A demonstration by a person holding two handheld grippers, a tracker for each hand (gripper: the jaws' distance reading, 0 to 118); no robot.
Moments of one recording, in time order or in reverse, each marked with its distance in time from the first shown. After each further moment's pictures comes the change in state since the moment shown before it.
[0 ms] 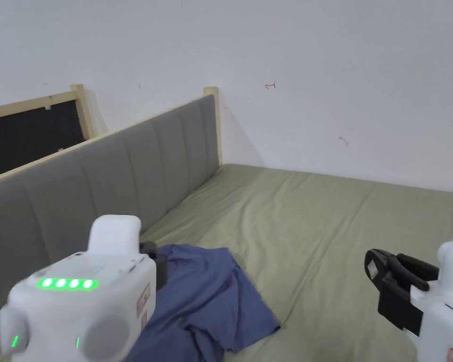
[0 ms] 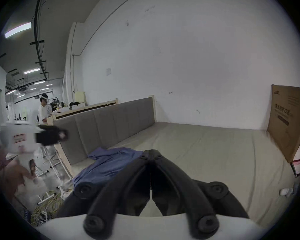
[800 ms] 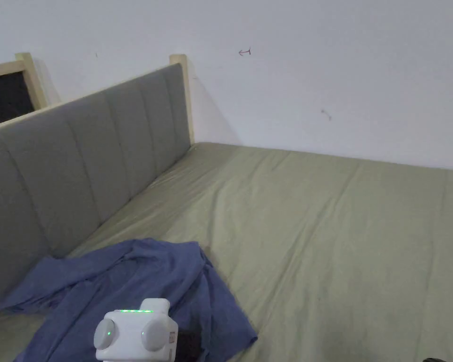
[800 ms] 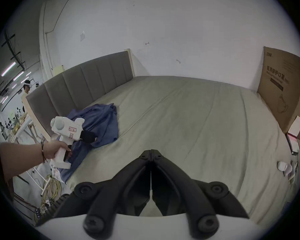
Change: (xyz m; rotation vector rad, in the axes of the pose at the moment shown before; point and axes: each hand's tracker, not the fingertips) left arm 0.029 -0.125 -0.294 -0.528 -0.017 0.029; right arm 0.091 -0.086 -0.029 -0.372 -0.125 -0.089
